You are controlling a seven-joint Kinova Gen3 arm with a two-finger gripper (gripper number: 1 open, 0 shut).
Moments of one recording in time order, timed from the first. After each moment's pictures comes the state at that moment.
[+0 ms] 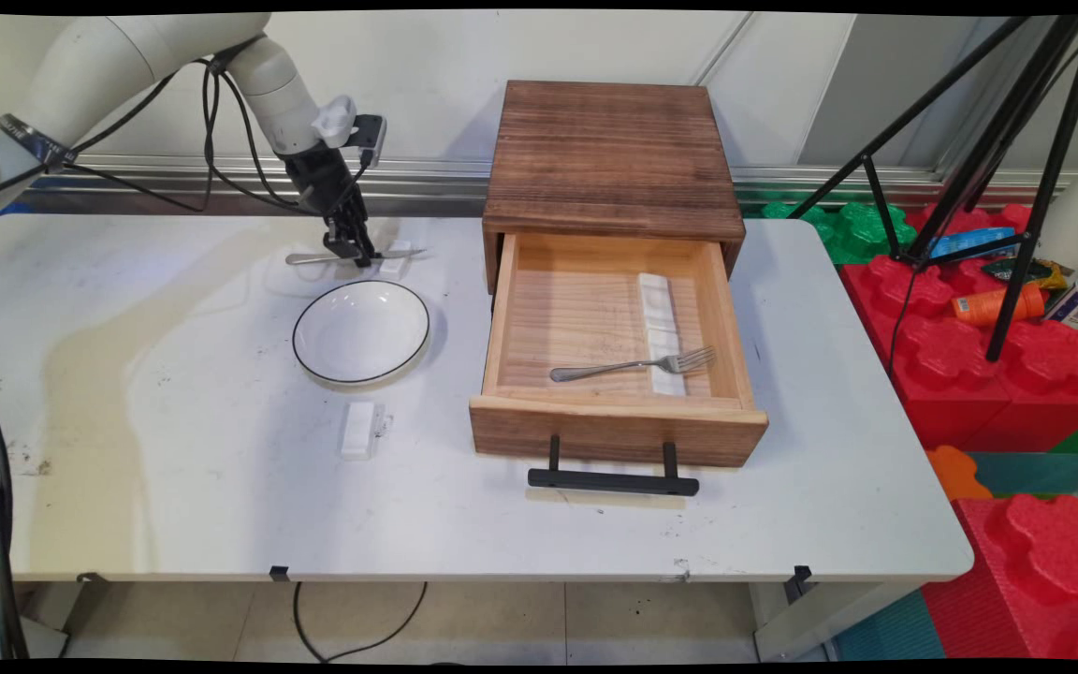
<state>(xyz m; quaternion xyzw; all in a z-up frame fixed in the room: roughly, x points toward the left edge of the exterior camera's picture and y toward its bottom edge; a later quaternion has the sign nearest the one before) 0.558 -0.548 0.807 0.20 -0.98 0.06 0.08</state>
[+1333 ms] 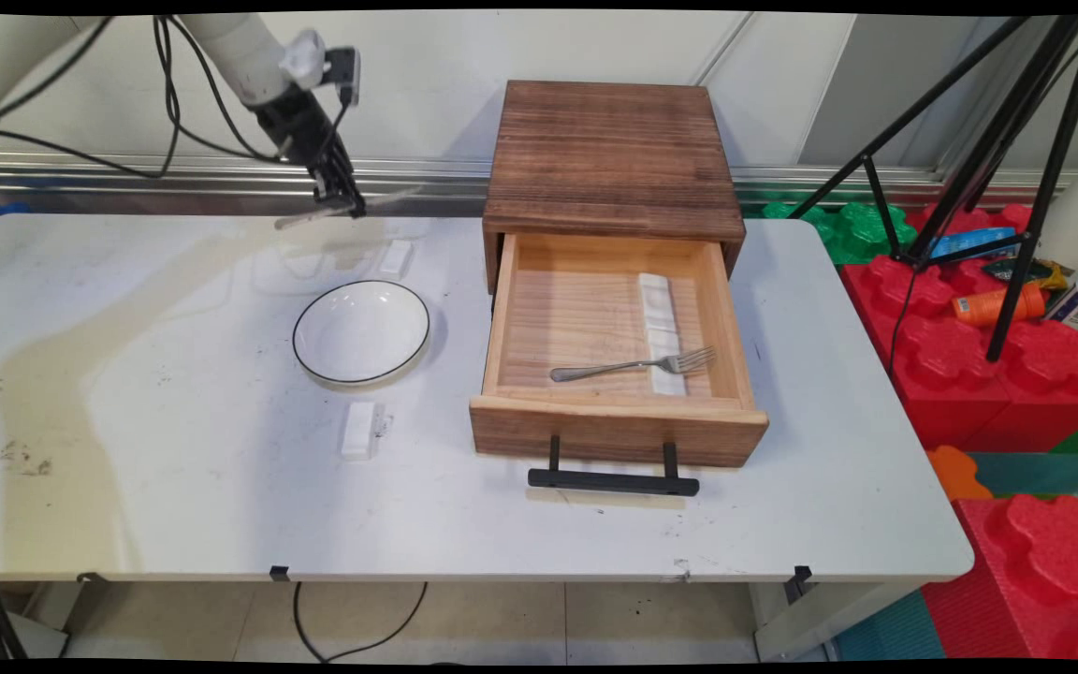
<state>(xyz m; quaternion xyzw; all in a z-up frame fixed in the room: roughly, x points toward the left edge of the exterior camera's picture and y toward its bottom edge) 0.555 -0.514 0.892 0.25 -0.95 0.12 0.11</state>
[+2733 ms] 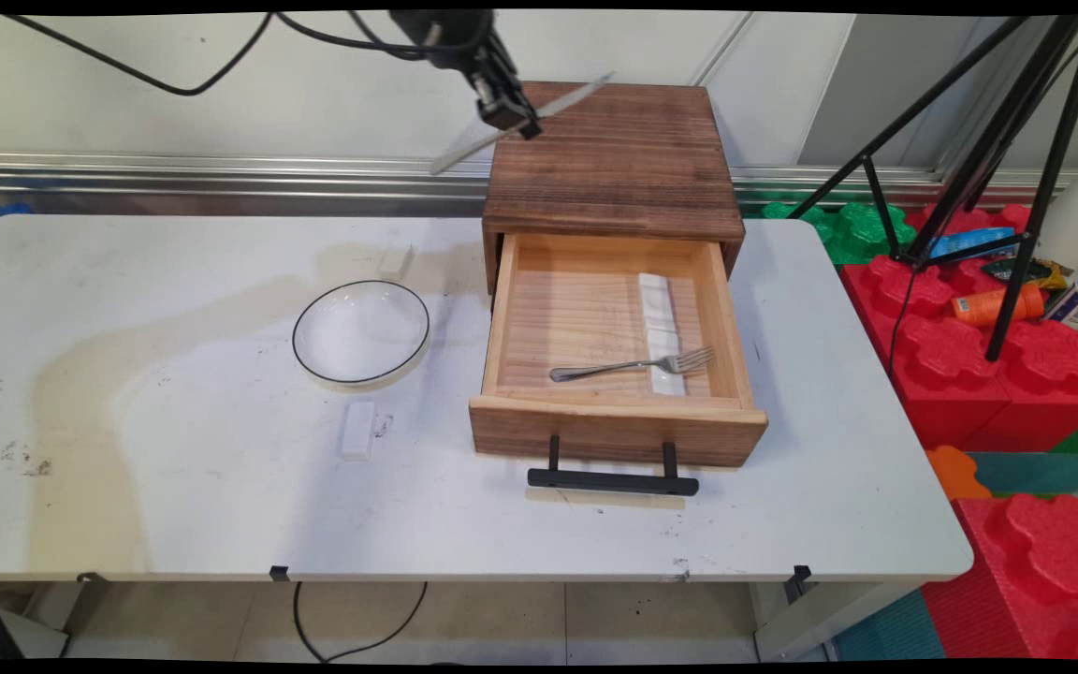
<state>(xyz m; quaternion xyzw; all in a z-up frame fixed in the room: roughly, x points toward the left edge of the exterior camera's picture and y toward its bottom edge) 0.326 -0.452 1.046 0.22 -0.93 0.19 0.24</state>
